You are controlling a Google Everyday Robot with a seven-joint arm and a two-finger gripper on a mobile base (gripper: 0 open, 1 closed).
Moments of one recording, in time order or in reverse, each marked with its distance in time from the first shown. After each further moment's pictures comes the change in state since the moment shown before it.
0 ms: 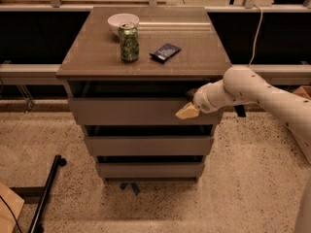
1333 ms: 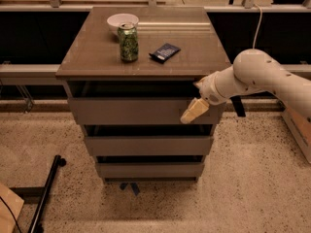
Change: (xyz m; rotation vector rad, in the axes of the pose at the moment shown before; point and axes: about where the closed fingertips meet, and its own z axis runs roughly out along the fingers) arm -0.043 0.006 -0.066 0.032 0.003 -0.080
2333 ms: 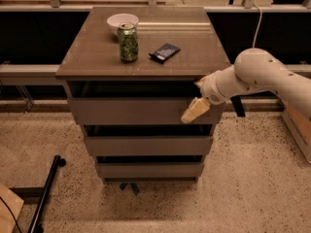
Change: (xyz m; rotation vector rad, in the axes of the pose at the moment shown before) arm -0.001 0.001 -0.003 0.004 0.004 -0.003
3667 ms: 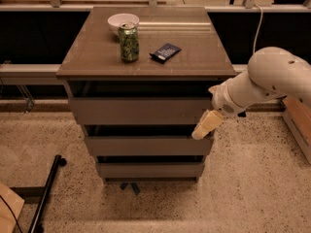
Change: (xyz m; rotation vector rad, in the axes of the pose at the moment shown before) arm 0.027 0.059 -0.061 -0.060 0.142 0.056
